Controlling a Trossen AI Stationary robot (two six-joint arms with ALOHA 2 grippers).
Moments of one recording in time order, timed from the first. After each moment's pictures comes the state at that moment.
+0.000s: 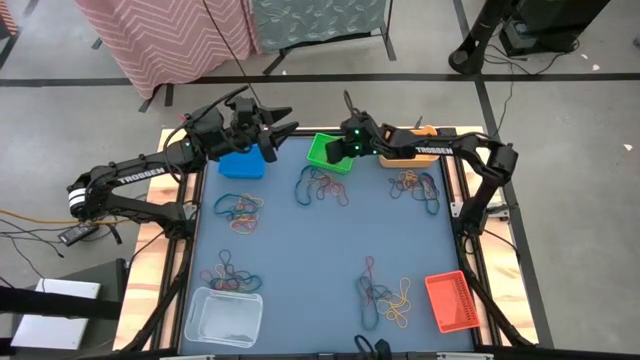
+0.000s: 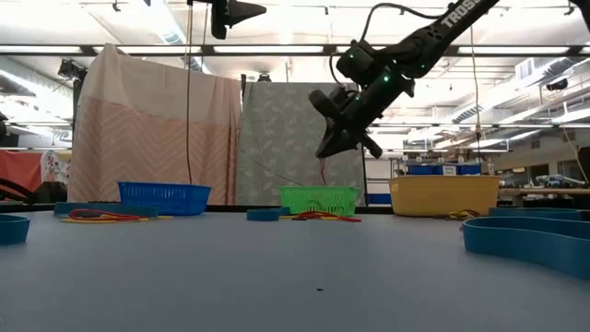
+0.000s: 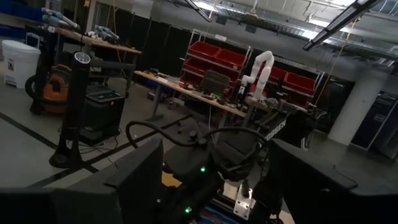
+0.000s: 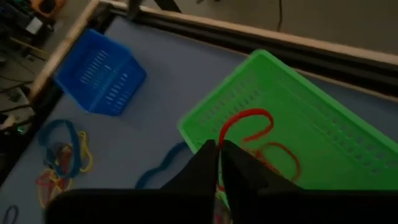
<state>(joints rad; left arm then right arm) 0.40 1.13 1.03 0.24 0.03 -0.33 -0.52 1.75 1.14 -0.08 -0.04 0.63</state>
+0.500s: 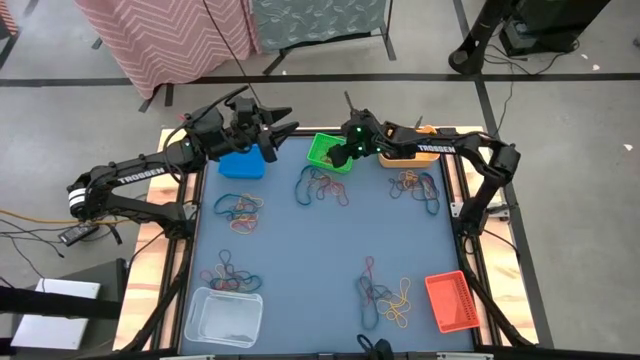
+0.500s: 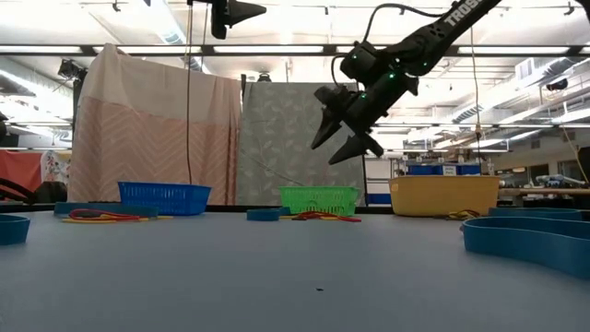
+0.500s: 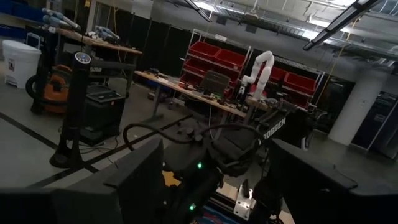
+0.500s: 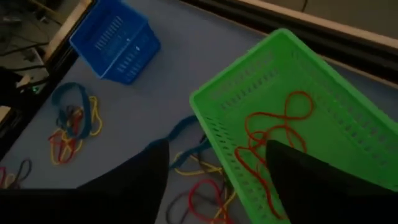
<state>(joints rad) 0.40 1.13 1.03 0.24 0.03 -0.33 -0.55 1.72 1.14 -0.15 -0.17 0.52</state>
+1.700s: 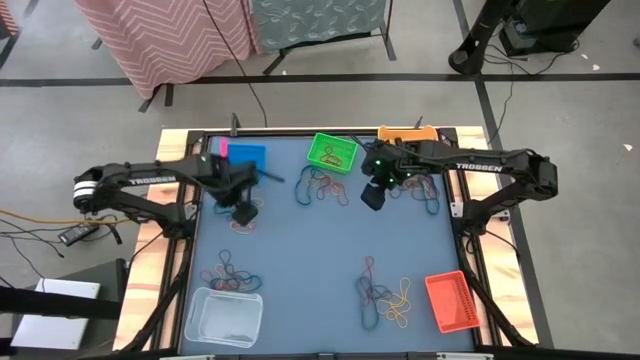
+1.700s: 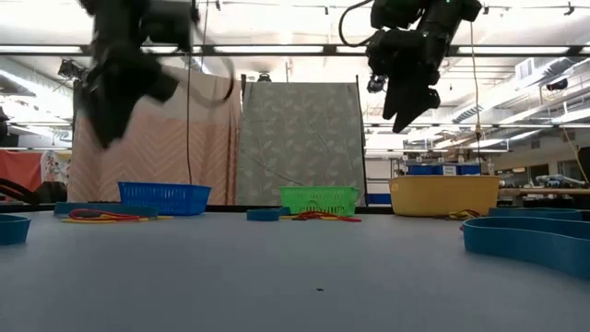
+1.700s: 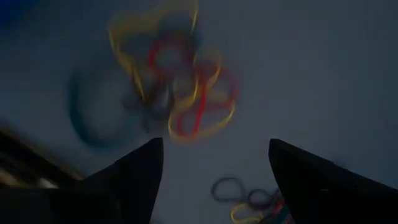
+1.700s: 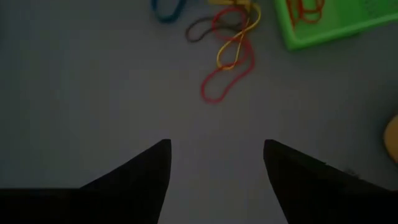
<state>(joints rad) 0.23 1.20 0.91 -1.18 0.09 -0.61 -0.28 1.41 1.14 -0.83 -0.05 0.34</state>
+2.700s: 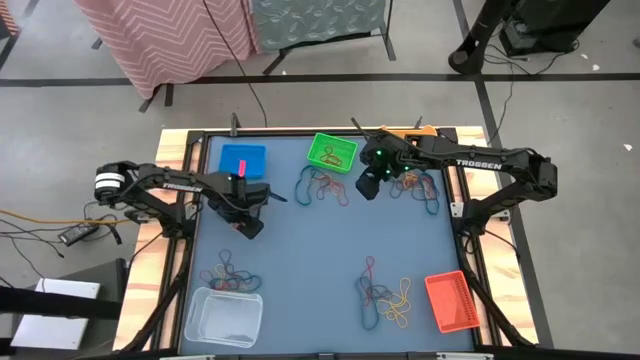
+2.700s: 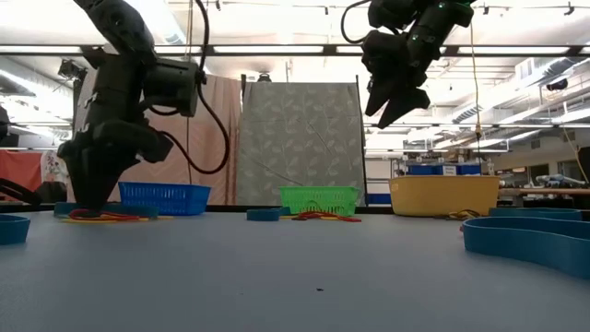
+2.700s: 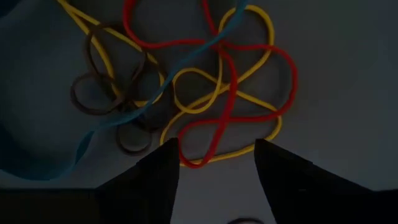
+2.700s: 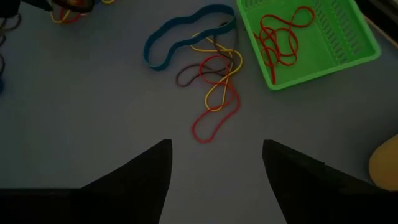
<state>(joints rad) 0.20 1.40 0.70 -0.90 0.11 -0.71 -0.33 1.41 1.14 -0.71 -0.03 0.35</state>
